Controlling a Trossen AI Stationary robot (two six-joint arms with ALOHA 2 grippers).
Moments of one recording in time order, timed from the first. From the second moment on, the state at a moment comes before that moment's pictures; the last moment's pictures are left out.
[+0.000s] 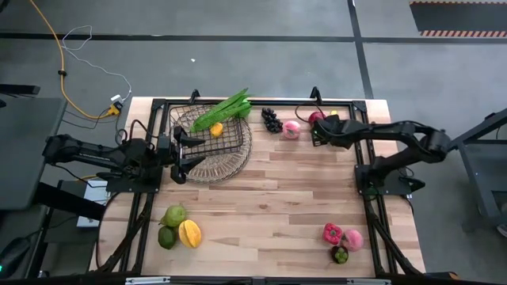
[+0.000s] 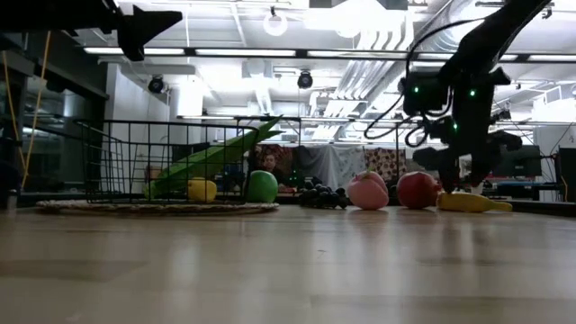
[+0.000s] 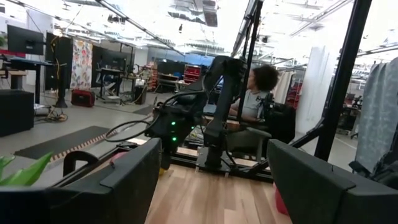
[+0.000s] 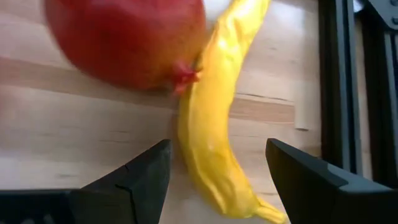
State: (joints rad) left arm 0.01 0.51 0.24 0.48 -0.25 -0.10; right arm -0.53 1.36 0.63 -0.65 0.54 0.81
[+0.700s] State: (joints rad) left arm 0.01 0.51 0.24 0.47 -0.24 -0.11; right arm -0.64 1.48 0.63 -0.58 0.43 0.68
